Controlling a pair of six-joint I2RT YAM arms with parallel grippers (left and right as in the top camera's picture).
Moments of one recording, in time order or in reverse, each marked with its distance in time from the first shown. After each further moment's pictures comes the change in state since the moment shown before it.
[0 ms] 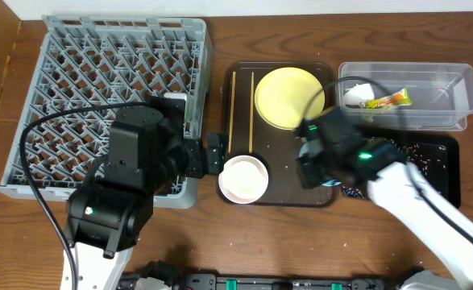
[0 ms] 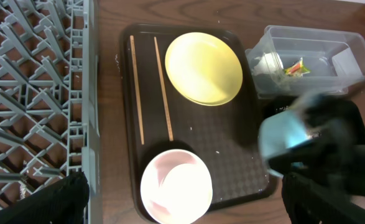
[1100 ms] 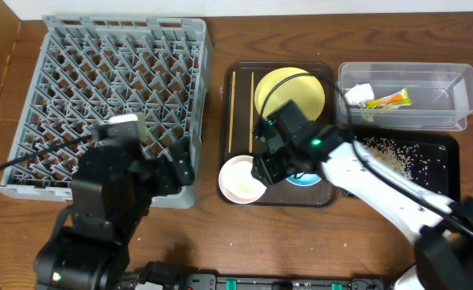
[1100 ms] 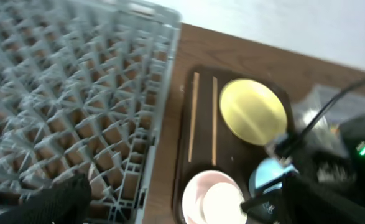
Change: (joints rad) left arm 0.035 -0.185 0.008 -0.076 -0.270 -0.145; right arm 0.116 0.266 0.145 0.110 -0.195 0.037
